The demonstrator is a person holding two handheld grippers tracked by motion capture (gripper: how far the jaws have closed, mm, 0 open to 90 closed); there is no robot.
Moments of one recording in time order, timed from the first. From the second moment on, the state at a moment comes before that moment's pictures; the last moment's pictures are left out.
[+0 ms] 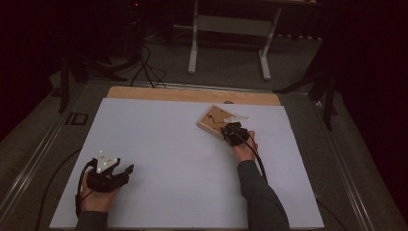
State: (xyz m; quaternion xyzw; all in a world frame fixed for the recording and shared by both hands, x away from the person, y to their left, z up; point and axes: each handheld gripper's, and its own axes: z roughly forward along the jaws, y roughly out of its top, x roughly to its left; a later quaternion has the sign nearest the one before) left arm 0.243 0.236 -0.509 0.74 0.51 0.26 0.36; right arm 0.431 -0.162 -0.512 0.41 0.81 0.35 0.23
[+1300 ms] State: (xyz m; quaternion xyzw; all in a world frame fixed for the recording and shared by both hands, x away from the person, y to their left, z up) left arm 0.243 0.239 -0.509 0.73 0.52 0.26 0.35; right arm 0.415 -0.146 -0.512 0.37 0.83 0.36 0.19
